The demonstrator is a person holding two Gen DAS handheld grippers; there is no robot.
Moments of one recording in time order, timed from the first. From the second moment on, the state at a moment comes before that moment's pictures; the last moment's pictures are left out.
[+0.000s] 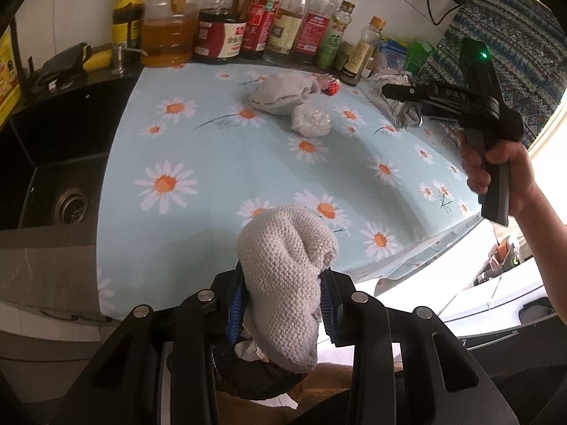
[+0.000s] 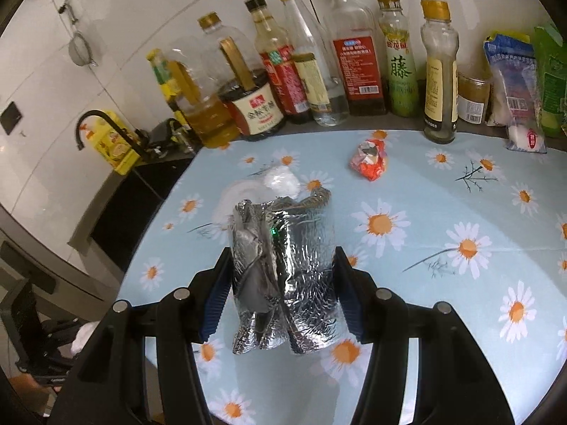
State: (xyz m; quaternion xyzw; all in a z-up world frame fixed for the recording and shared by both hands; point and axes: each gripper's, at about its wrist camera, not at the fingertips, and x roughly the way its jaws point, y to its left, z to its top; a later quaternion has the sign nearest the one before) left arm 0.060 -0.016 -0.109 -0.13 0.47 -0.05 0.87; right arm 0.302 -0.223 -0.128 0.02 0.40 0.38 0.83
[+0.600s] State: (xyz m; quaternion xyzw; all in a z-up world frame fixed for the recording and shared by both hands) left arm 0.058 -0.029 -0.109 -0.12 0.48 -0.09 0.86; right arm 0.192 -0.224 -0.163 0.09 0.45 0.45 0.77
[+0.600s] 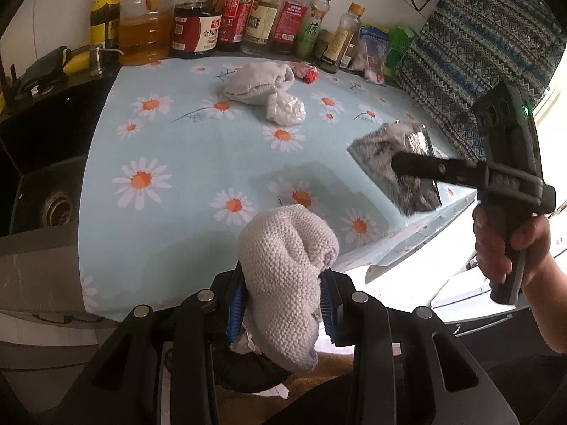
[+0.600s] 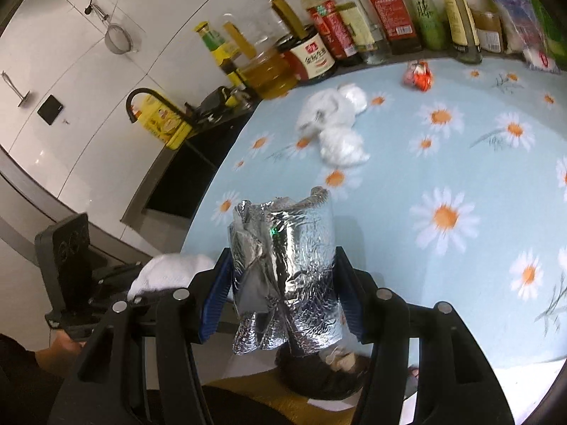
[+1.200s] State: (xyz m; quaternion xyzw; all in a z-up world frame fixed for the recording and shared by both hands) left arm 0.025 -0.044 -0.157 -0.13 0.57 -0.11 0.81; right arm 0.124 -0.209 -0.220 0.03 0.49 0.46 0.74
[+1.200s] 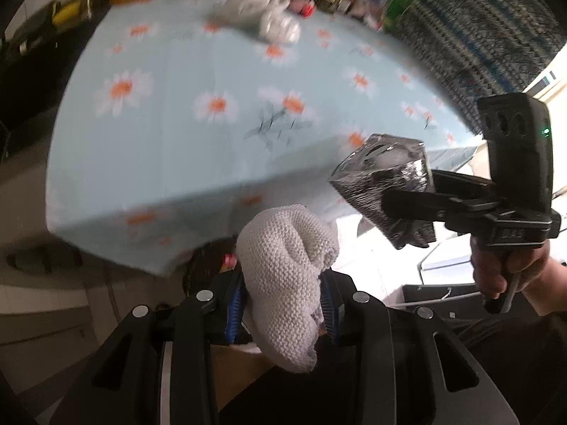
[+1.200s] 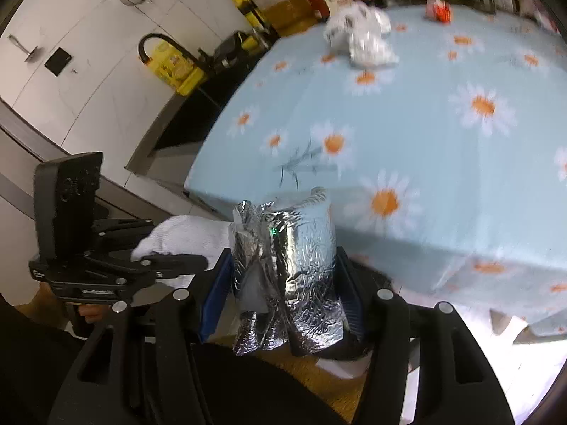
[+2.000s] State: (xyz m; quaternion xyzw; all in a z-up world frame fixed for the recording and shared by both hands) left arm 0.033 -0.028 -0.235 -0.11 0.65 -0.07 0.75; right arm 0.106 -0.170 -0.300 -0.08 0.56 0.43 0.70
